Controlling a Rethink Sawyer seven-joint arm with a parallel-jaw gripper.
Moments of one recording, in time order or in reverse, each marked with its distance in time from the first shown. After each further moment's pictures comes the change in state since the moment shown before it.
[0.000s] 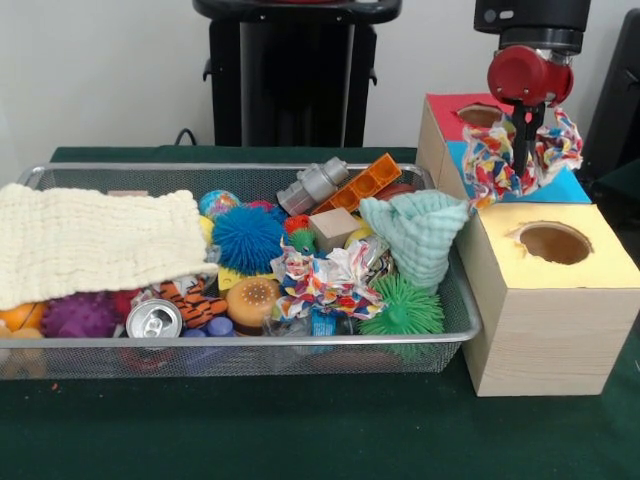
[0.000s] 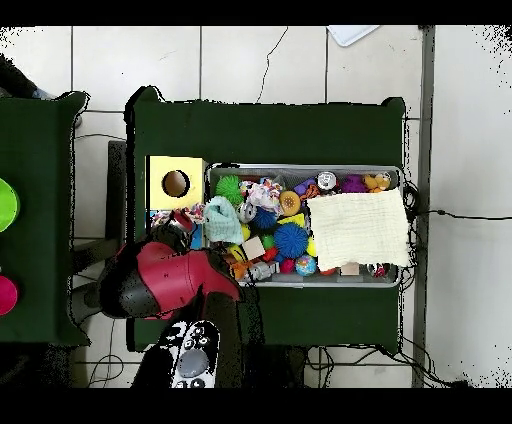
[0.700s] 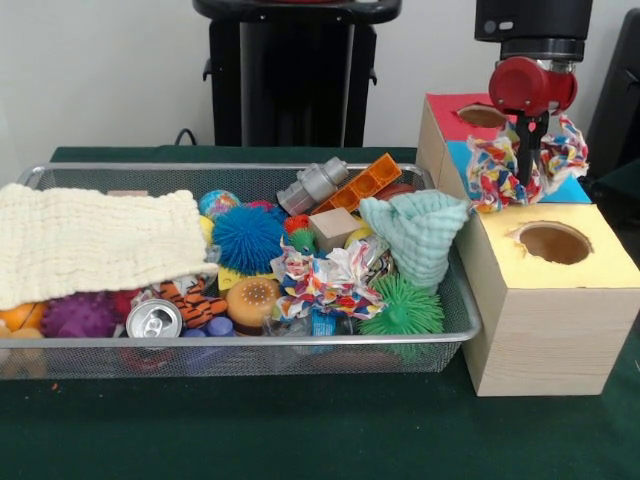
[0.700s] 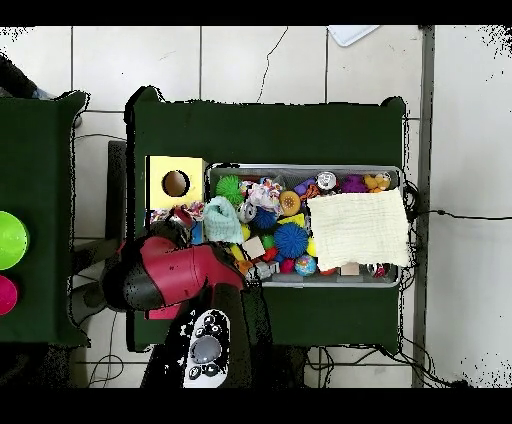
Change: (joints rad) arm -0.048 0.005 0.059 -0.001 0.000 0.000 0.000
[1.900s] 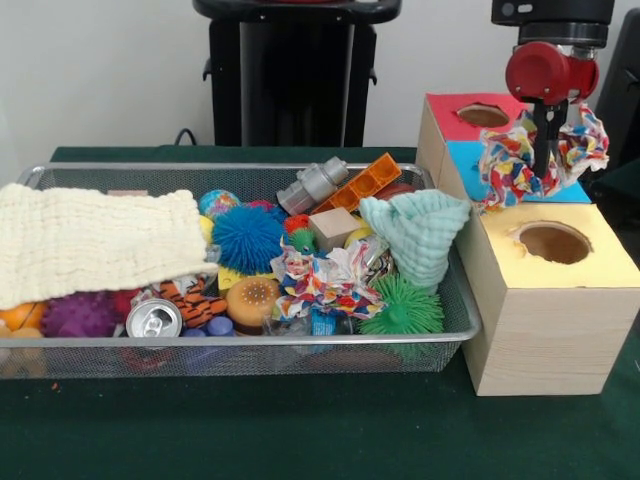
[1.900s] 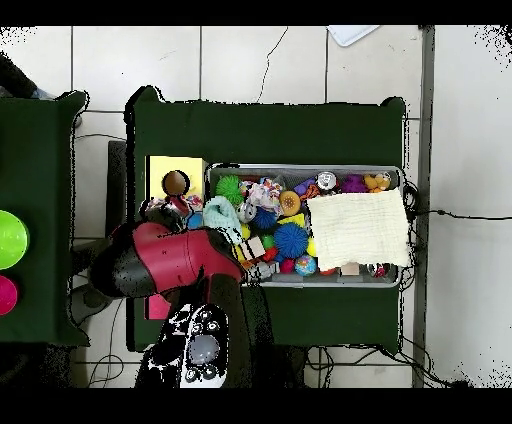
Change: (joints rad) arm -0.002 -0.024 0.005 -0.078 0.011 0.124 0.000
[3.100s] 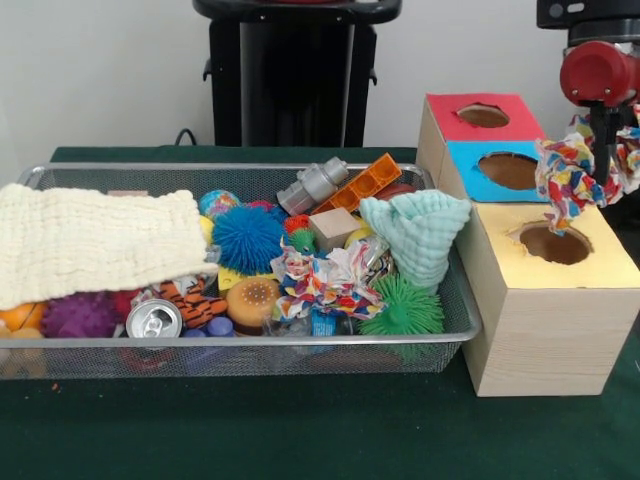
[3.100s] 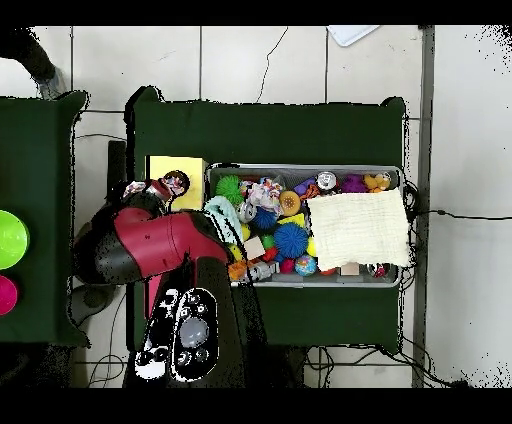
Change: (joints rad) arm -0.009 0.012 0.064 -0.073 0.001 0.005 0.000
